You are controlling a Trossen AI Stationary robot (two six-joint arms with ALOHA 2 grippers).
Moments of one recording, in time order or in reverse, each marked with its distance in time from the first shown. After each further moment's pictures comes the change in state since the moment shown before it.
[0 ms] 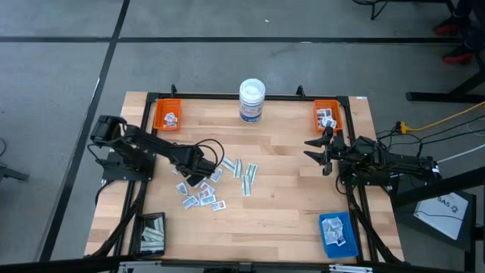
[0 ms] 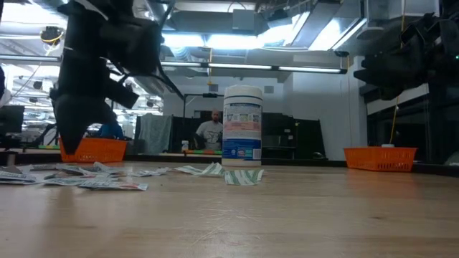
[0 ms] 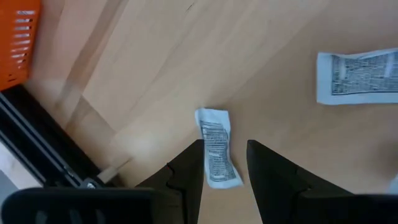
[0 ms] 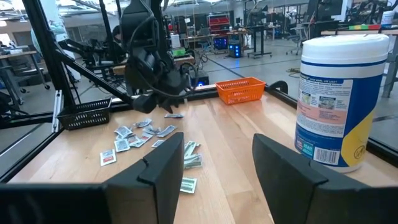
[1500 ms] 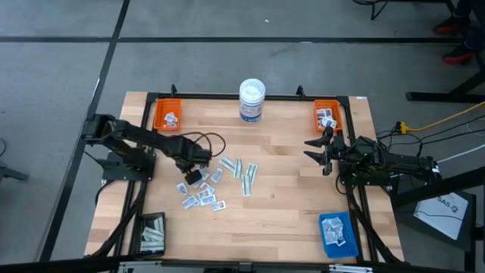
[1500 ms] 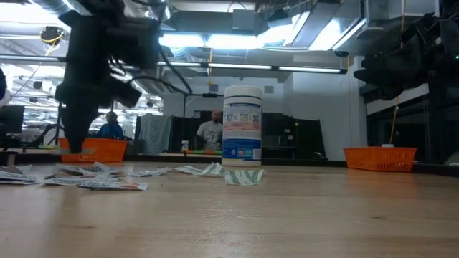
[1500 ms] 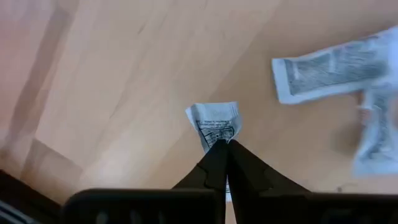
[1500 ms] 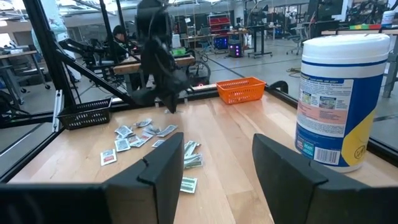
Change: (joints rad) left arm 0.116 -0.117 -0.088 0.160 0.132 0.271; right arm 0.000 0.000 0.000 0.000 -0.001 0.000
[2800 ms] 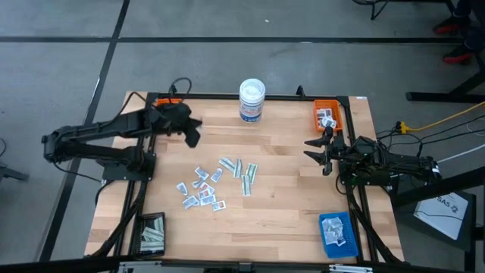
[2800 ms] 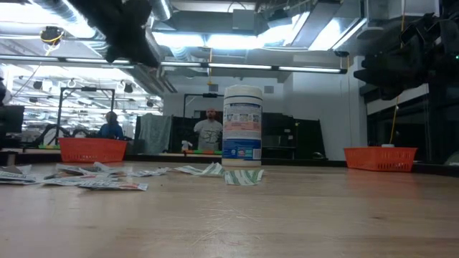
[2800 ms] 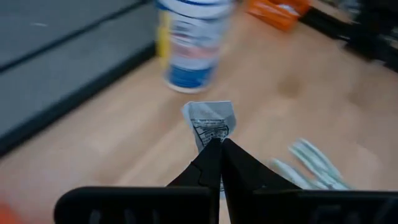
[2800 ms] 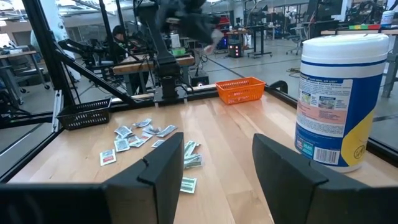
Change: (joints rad) left arm 0.316 -0.592 0.003 0.423 -0.129 0.309; right arm 0.000 0.000 0.000 0.000 0.001 0.000
